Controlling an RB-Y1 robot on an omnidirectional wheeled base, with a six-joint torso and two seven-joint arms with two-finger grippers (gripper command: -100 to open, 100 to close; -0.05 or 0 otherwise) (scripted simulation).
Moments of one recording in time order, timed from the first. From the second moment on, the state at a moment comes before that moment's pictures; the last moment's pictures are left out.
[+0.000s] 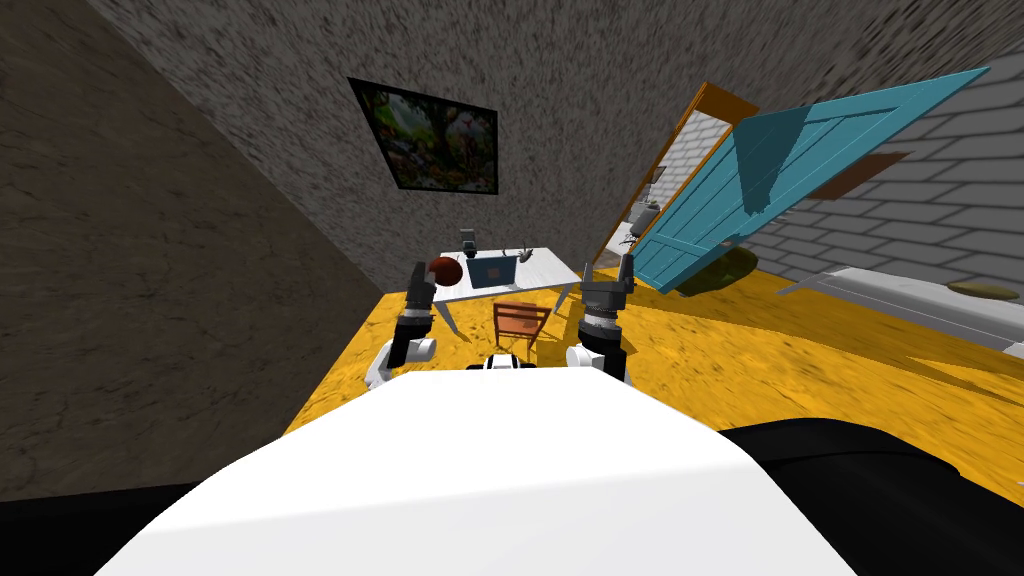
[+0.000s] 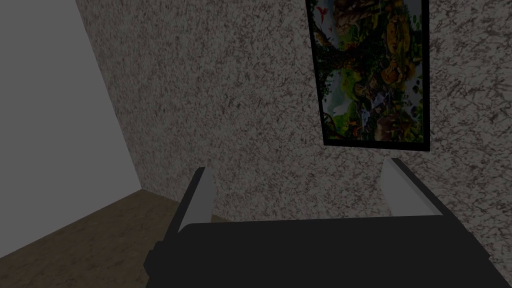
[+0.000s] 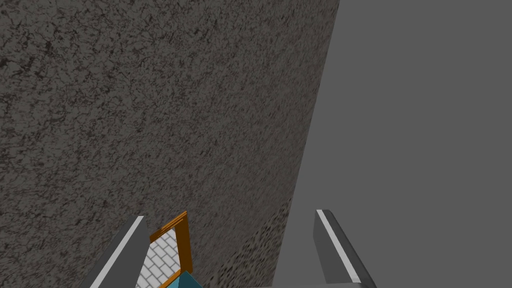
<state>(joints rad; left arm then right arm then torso) 0.25 0.18 0.02 -1.88 0.01 -0.55 -0.08 0.47 -0.02 0.06 -2.33 -0.04 -0.52 -0.14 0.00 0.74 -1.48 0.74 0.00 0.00</state>
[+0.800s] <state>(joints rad) 0.10 0.19 0.04 -1.67 0.00 -0.54 -0.11 0.47 -0.02 0.06 -2.33 -0.04 -0.52 -0.14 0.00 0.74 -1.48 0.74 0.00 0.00</state>
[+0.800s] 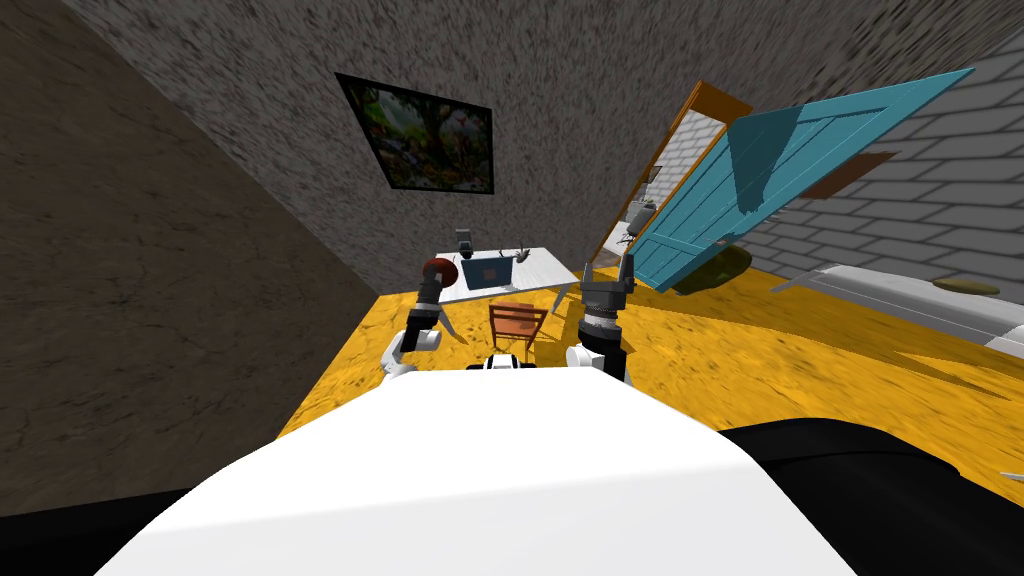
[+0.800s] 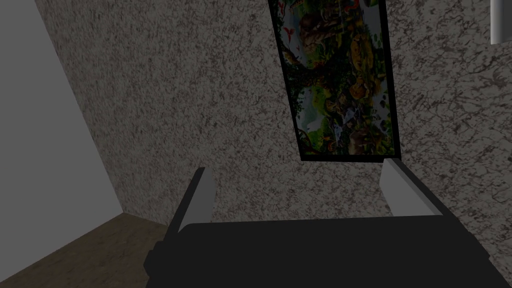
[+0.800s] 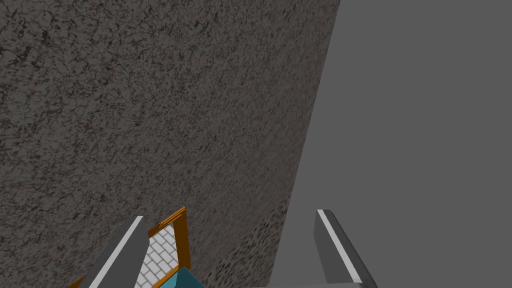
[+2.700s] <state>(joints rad) -0.21 0.24 0.08 -1.16 -0.01 -0.50 -0.16 0.47 -0.02 0.06 -2.33 -0.04 -0.52 -0.14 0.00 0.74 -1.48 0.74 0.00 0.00</state>
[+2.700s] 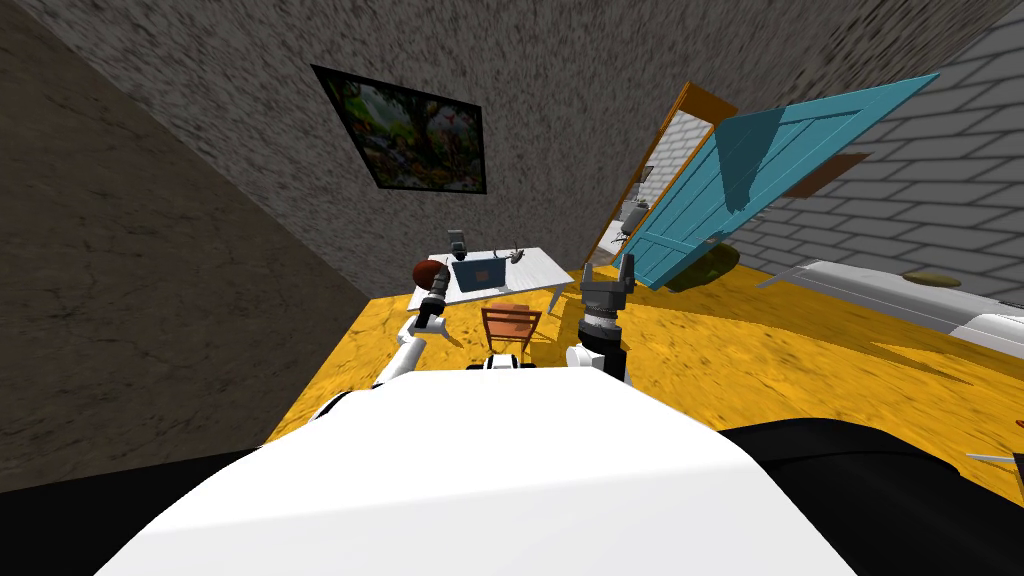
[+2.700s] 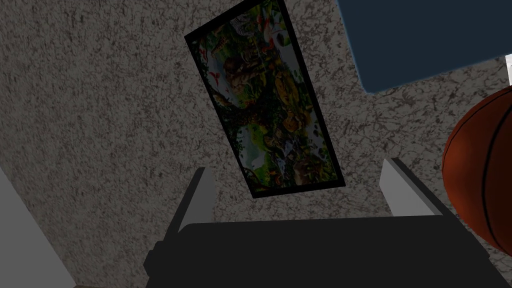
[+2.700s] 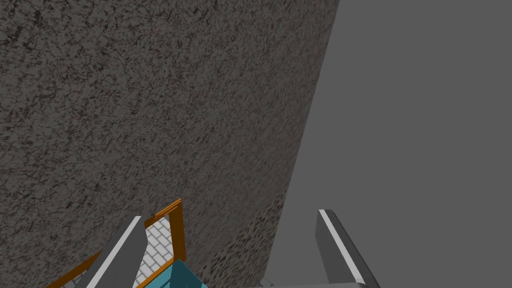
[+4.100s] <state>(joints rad) -0.46 0.31 0.11 -0.77 -0.02 -0.46 -0.20 0.47 -0.02 0.06 -2.33 -0.04 -0.52 -0.14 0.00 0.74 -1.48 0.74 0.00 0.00</state>
